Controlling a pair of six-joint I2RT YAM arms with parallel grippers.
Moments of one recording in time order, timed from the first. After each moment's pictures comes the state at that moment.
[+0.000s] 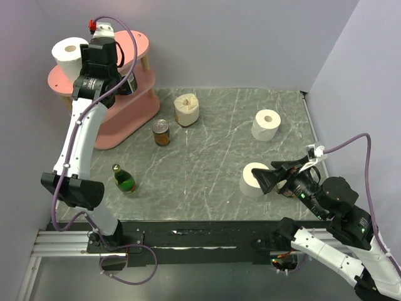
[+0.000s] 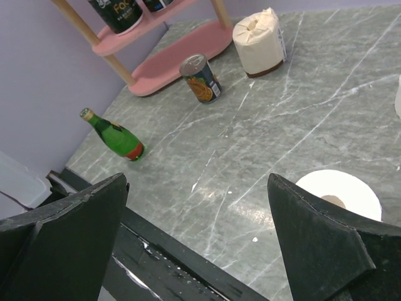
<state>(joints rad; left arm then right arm) -0.21 1.67 2.08 -0.70 -0.71 0.10 0.83 0.37 0.96 -0.69 0.25 0.46</state>
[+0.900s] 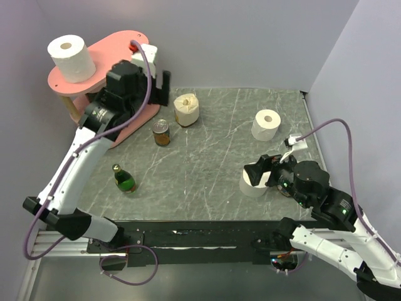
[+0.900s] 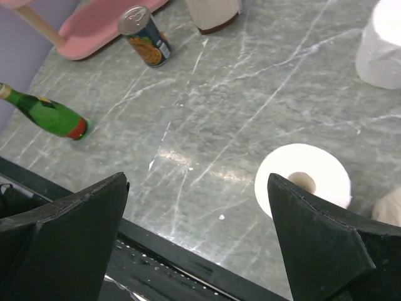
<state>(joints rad) -0.48 1.44 1.85 -0.66 -0.29 -0.02 0.83 0.56 0.97 -0.76 0.34 0.44</state>
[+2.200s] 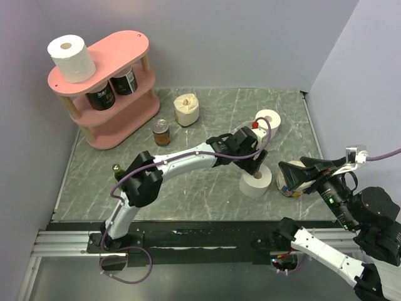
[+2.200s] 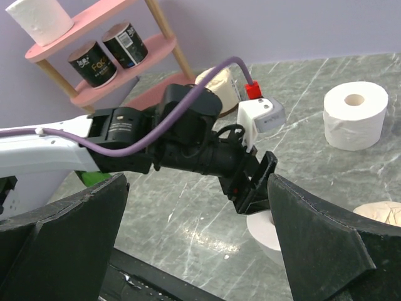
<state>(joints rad) -1.06 2.12 1.84 -0.43 0.02 -0.30 0.83 0.36 1.19 -0.83 0.43 0.39</state>
